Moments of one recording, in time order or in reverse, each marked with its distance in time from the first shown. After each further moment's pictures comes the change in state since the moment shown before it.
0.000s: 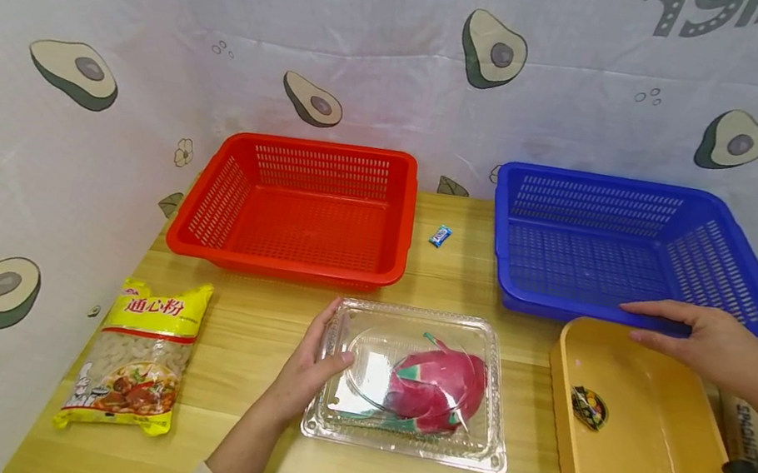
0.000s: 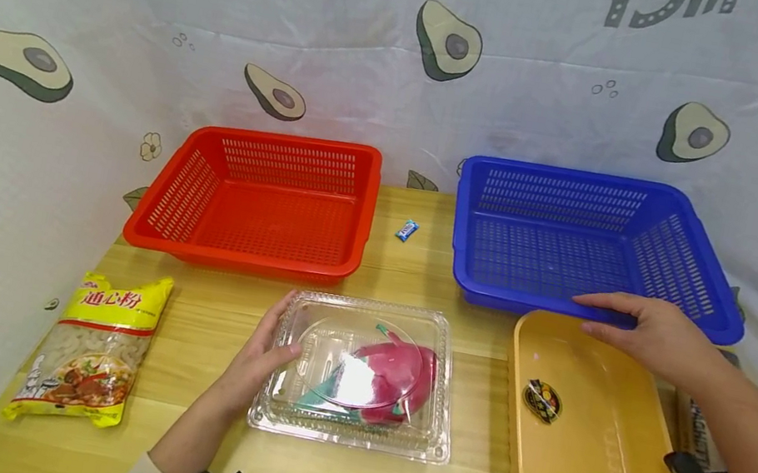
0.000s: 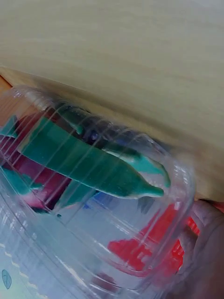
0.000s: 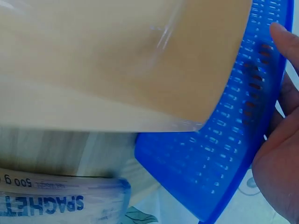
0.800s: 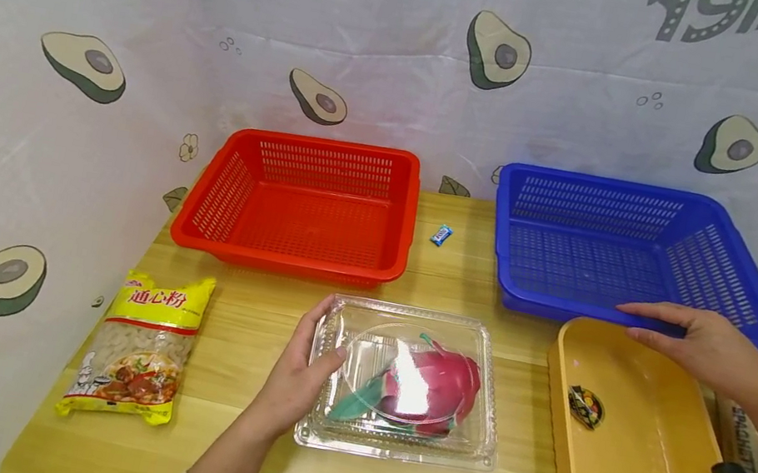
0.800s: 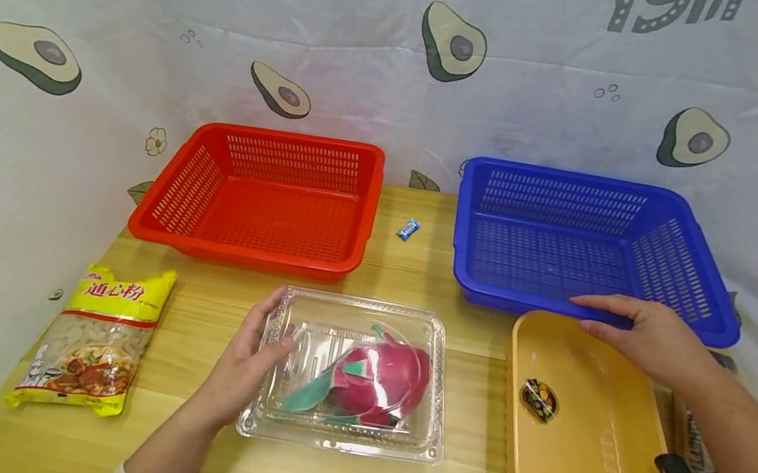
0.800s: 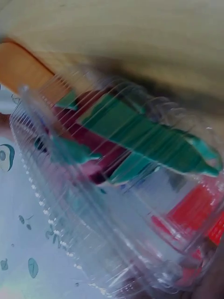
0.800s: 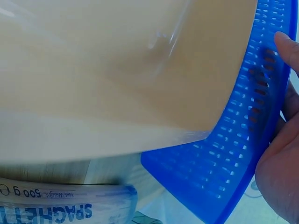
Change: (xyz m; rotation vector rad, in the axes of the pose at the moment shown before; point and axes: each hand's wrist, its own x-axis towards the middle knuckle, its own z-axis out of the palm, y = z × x) left_hand -0.022 0.032 0.011 0.091 0.126 0.065; right_hand -0.002 0.000 0.003 0.026 0.011 -0.003
